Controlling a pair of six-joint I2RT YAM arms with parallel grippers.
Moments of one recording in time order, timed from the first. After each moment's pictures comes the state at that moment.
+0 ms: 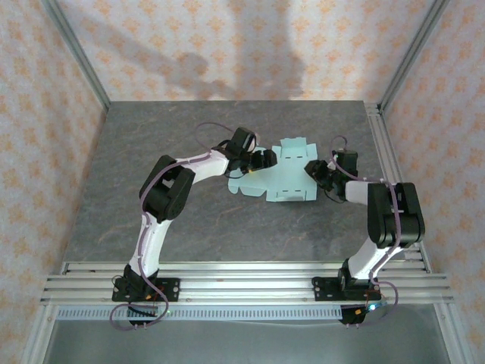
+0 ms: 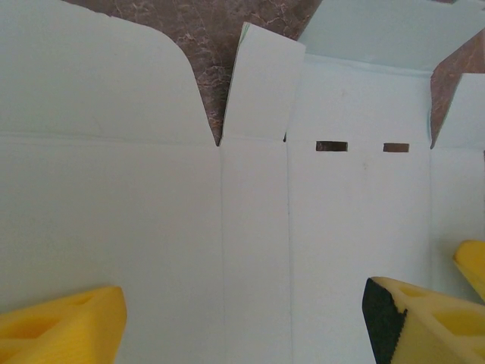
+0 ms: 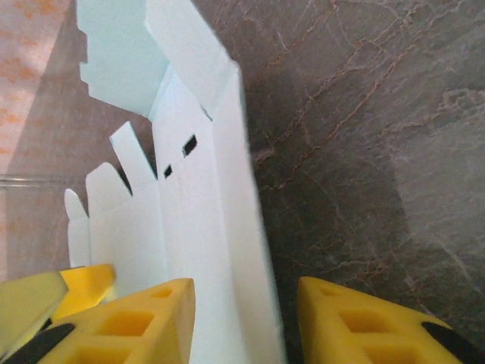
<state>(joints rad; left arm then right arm) -0.53 2.22 1.55 -0.14 0.32 -0.74 0.00 1.67 0.70 0.25 -0.45 0.73</state>
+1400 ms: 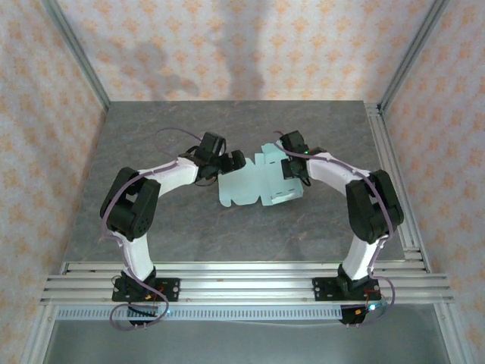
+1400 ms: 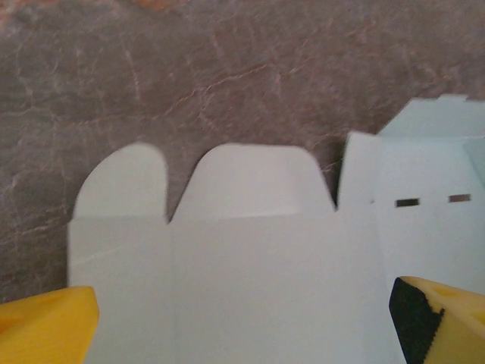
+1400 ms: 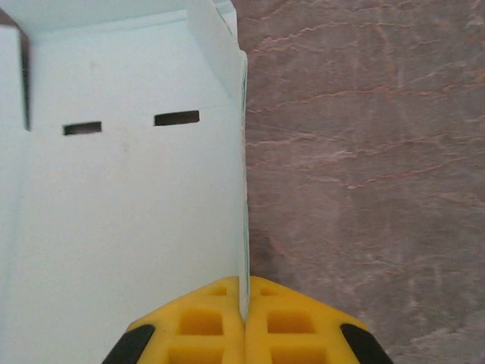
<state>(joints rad) -0.42 1.86 1.17 -0.19 0.09 -0.74 0.44 1.79 1.20 -0.51 0.31 0.20</state>
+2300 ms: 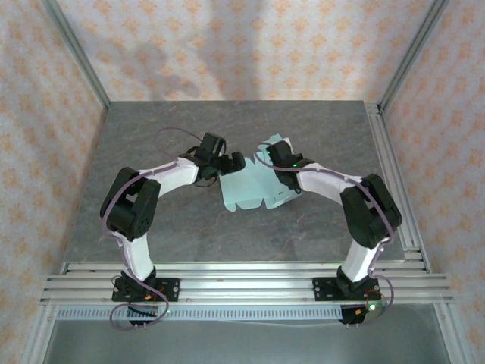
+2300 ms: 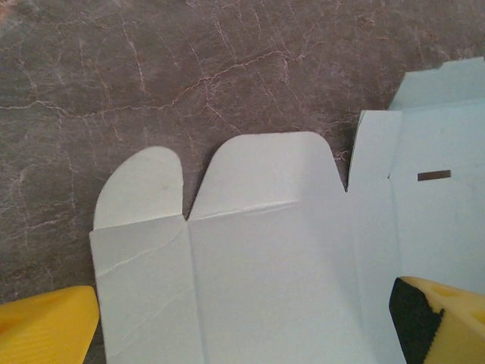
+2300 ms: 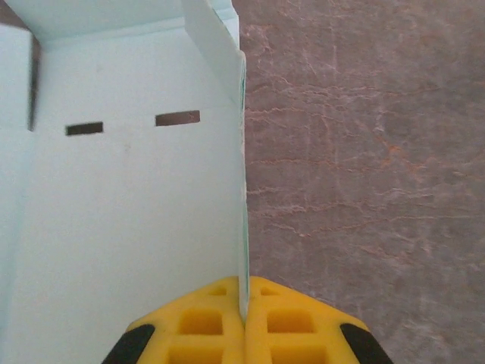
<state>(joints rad) -0.42 1.86 1.17 -0.19 0.09 -0.70 0.52 1.73 1.08 -0.29 0.49 0.06</state>
